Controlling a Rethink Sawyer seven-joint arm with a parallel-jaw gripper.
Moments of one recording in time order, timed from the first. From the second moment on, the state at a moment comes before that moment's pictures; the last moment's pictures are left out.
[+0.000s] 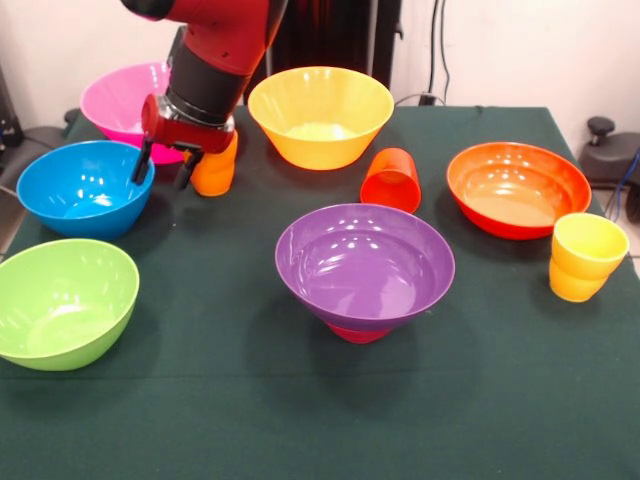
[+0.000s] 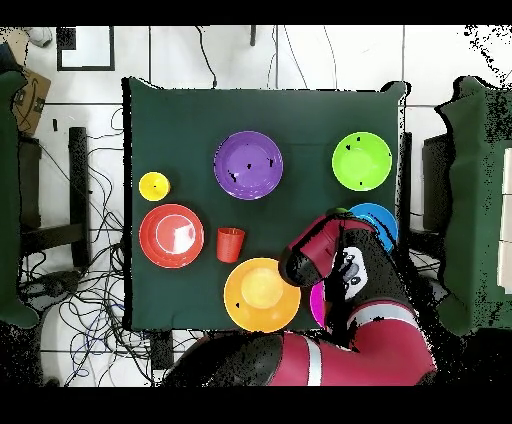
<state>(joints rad) -0.37 -0.49 0.05 1.62 -1.24 0.46 2.11</state>
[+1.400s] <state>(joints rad) -0.37 -0.47 0.02 1.60 -1.24 0.46 2.11</state>
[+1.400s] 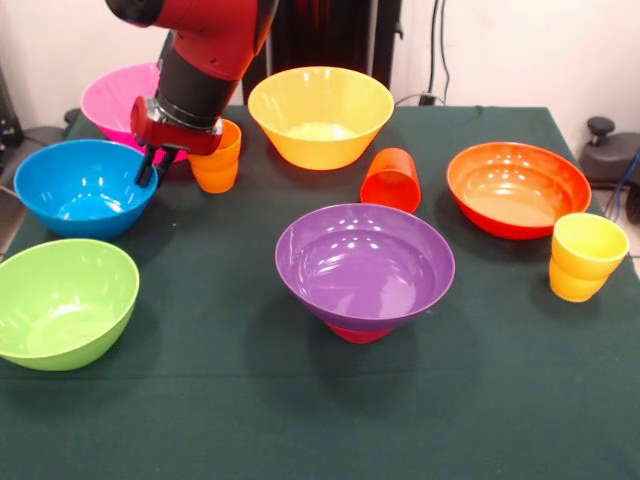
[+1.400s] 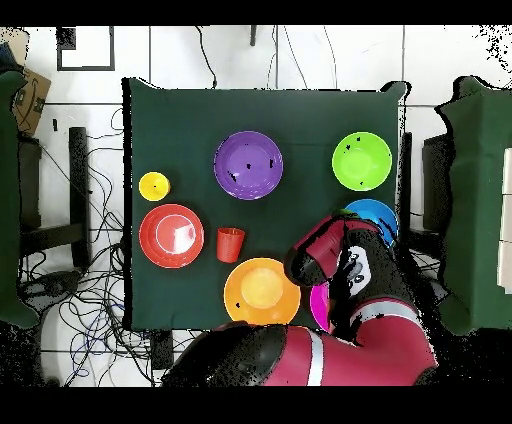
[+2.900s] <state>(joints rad) -0.43 -0.82 0.06 1.77 -1.08 0.48 1.92</state>
